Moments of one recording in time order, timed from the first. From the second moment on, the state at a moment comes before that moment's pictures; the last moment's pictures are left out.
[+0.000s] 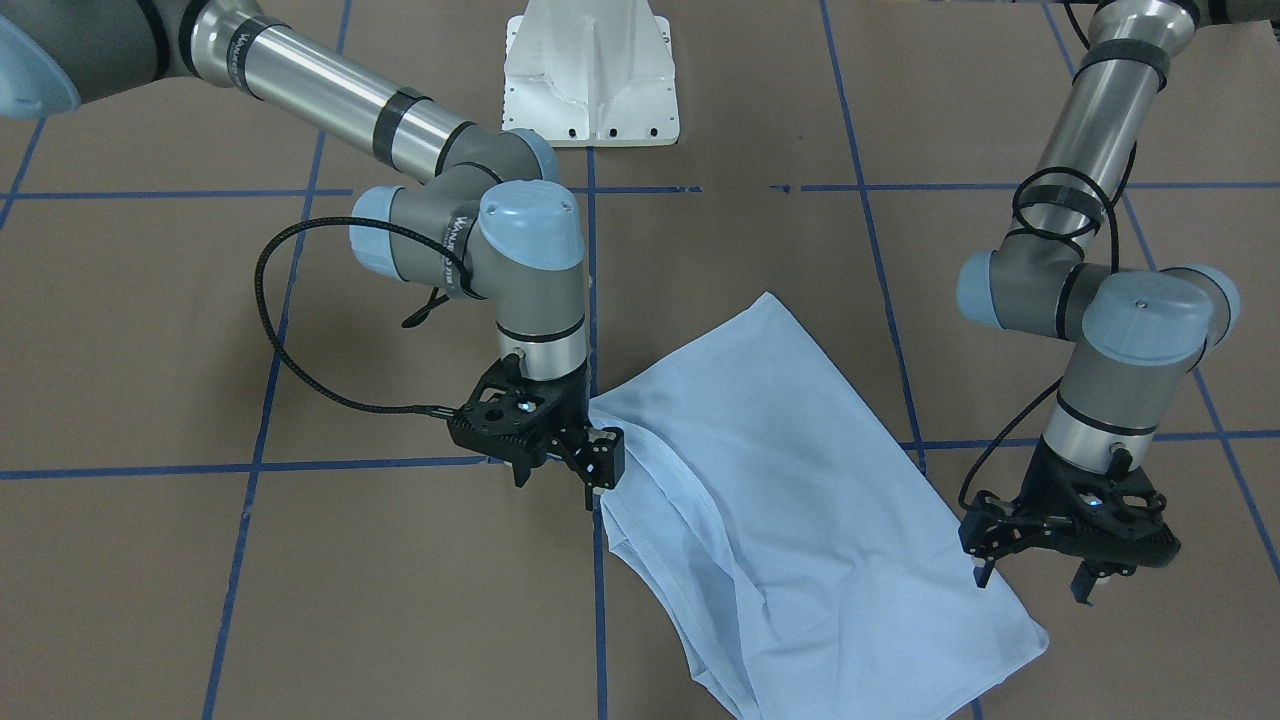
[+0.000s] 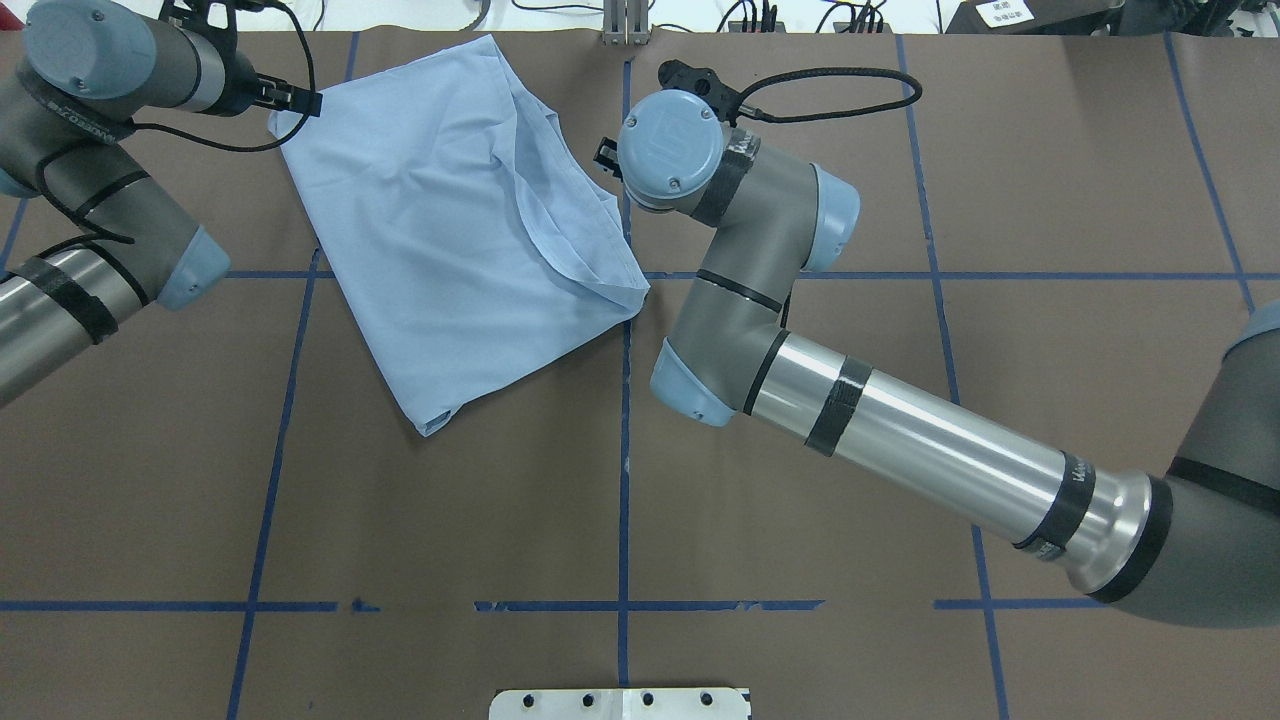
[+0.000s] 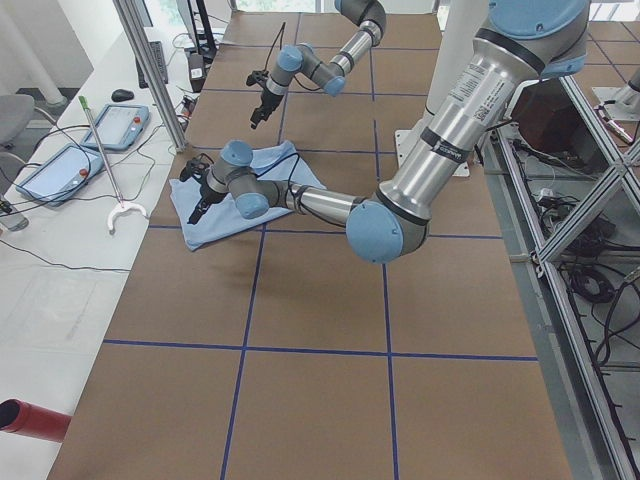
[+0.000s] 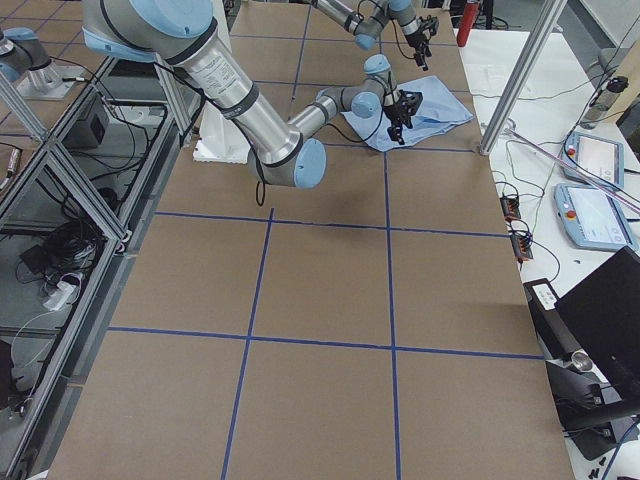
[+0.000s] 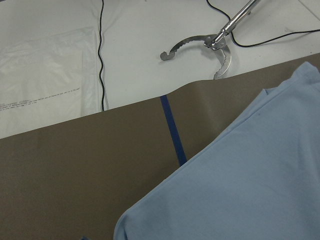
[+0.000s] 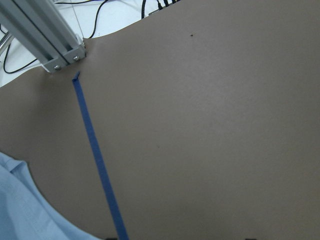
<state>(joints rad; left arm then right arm) -1.00 -2.16 -1.13 -2.39 -1.76 -0.67 0.61 -0.61 1.18 -1.24 1.54 1.59</state>
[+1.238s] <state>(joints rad) -1.00 -2.14 -1.13 -2.39 -1.76 -0.67 0.51 -0.69 1.19 -0.93 1.62 0.78</state>
